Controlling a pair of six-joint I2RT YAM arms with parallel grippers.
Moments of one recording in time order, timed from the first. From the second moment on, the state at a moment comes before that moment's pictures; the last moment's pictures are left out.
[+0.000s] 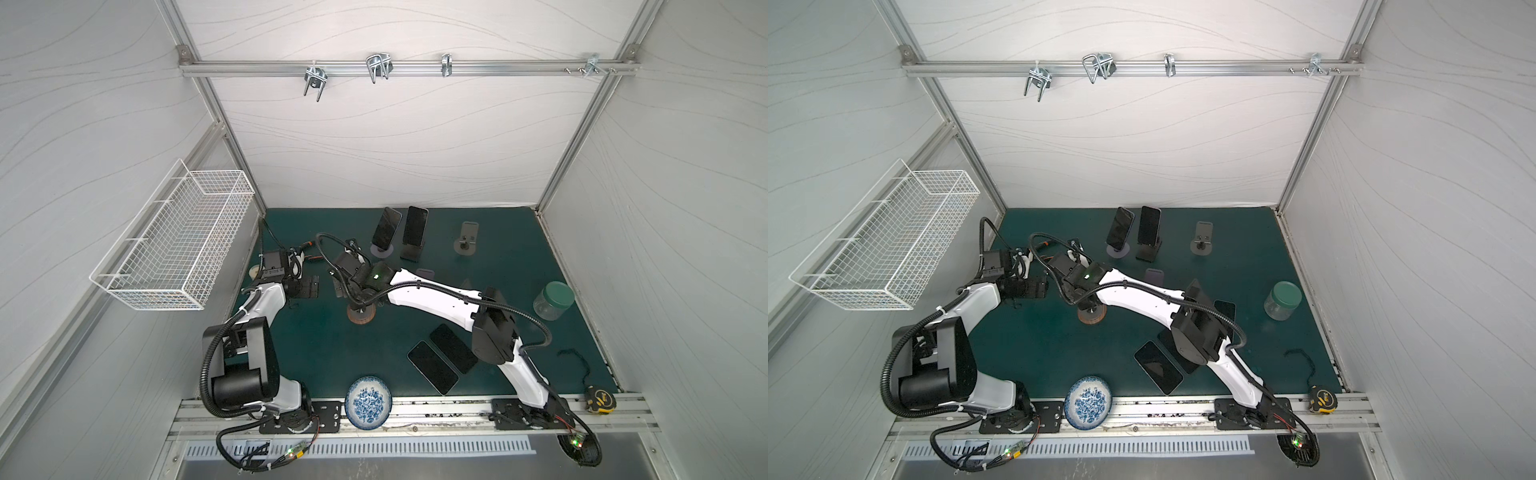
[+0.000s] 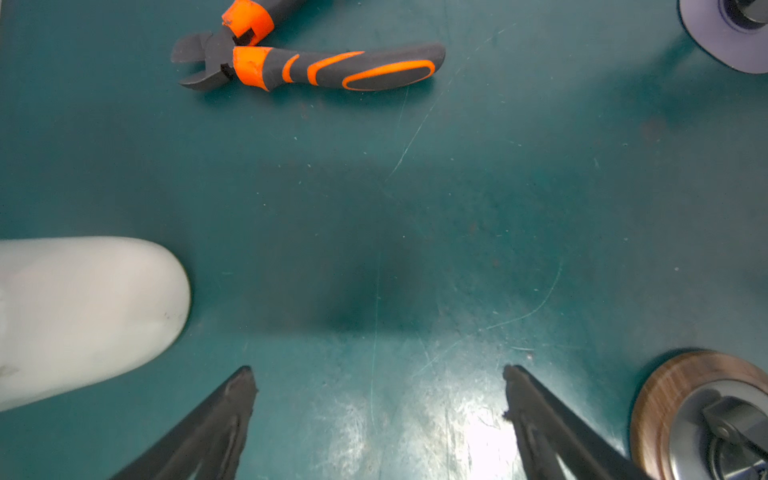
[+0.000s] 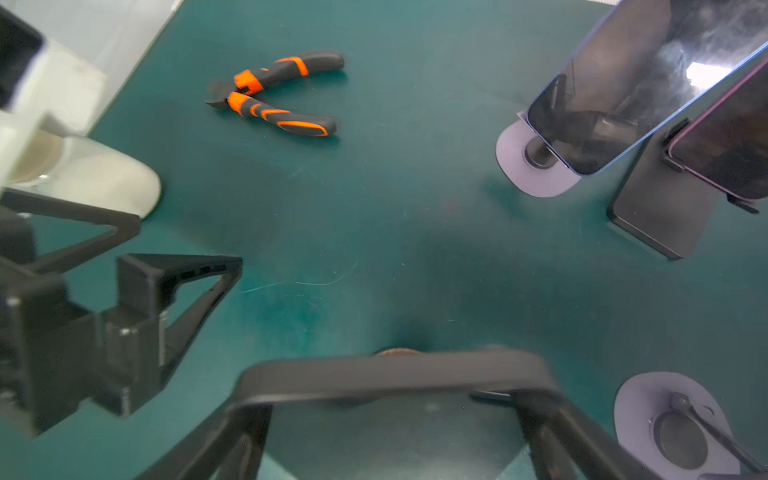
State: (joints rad) left arm 0.22 1.46 0.82 -0.36 0.15 0.19; right arm 1.17 2.23 2.07 -0.74 0.47 0.62
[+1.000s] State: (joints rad) left arm 0.22 1.46 0.82 -0.36 0.15 0.19; right arm 1.17 2.27 2.11 -0.77 0.48 0.63
